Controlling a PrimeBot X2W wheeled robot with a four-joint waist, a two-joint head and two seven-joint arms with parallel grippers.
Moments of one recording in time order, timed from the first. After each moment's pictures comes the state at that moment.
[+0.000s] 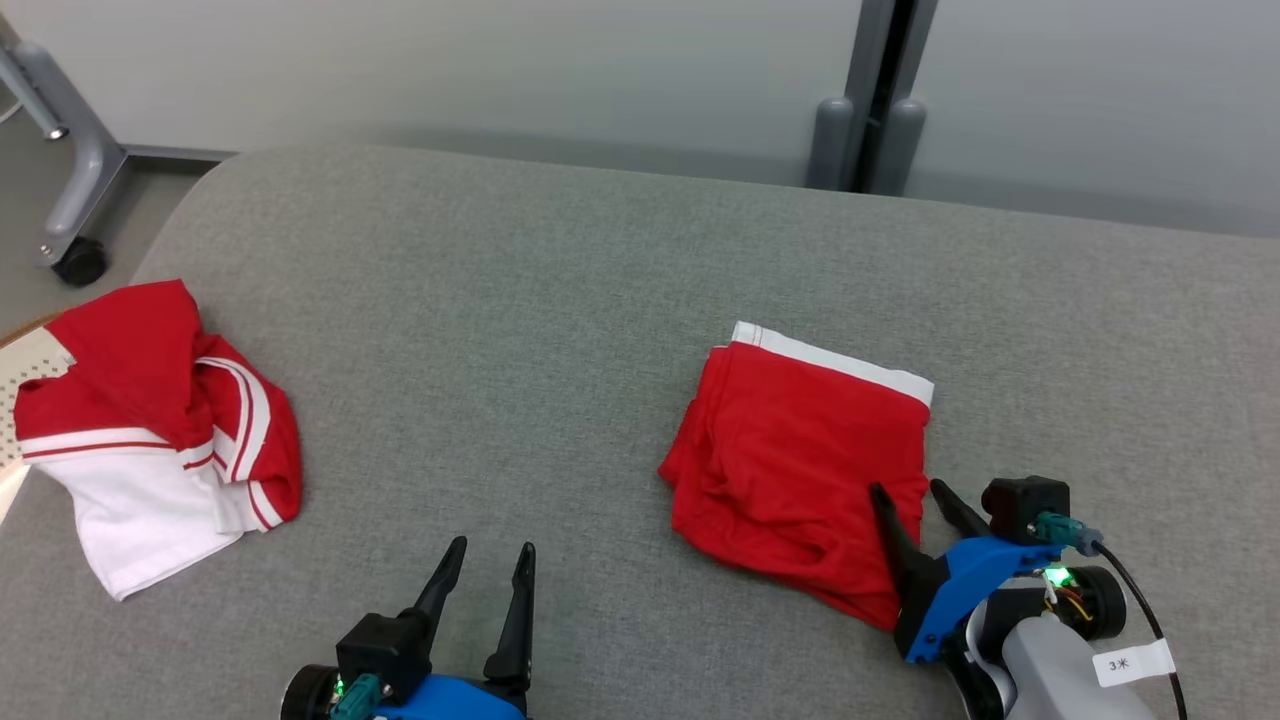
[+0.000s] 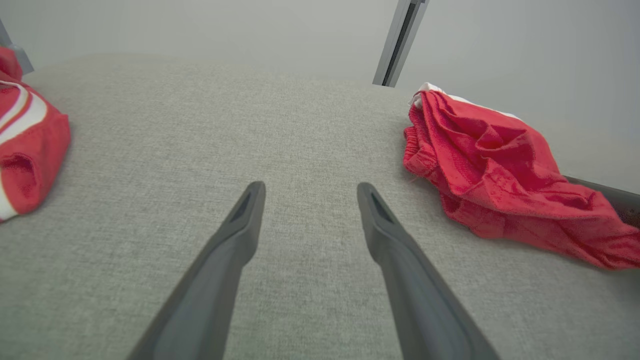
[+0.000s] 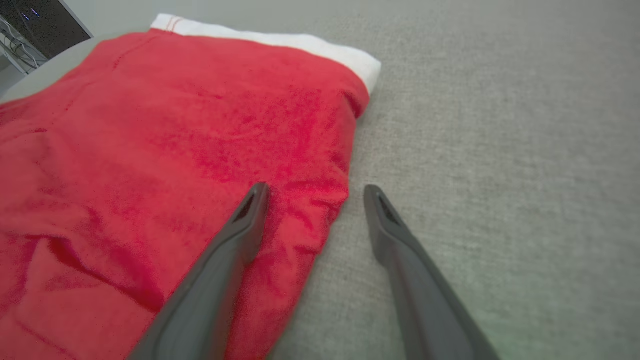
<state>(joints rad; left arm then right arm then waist) -0.05 0.05 -0.28 0.42 -0.26 -0.11 -0.26 -0.45 -0.05 0.12 0.93 0.24 0.13 -0.21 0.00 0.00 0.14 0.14</state>
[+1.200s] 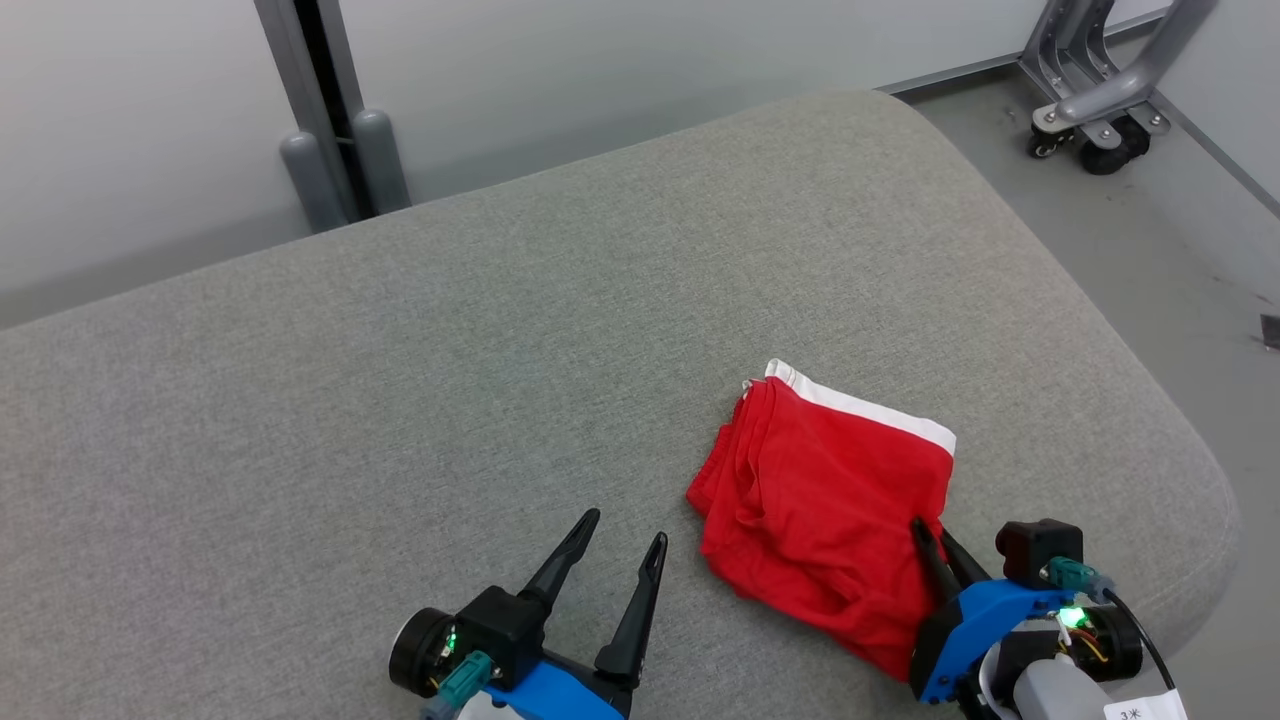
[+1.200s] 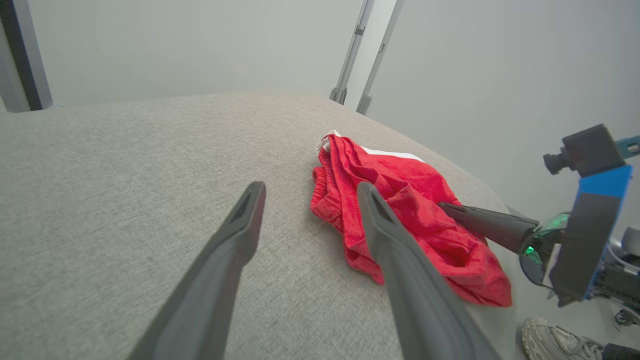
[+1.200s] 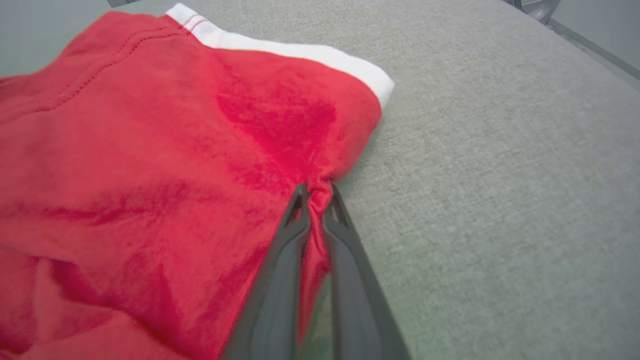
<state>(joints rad) -0.13 0.05 -0.51 0.38 -0.30 -0.13 -0.26 -0.40 -0.05 0.09 0.96 0.20 0.13 -0.26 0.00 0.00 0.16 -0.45</state>
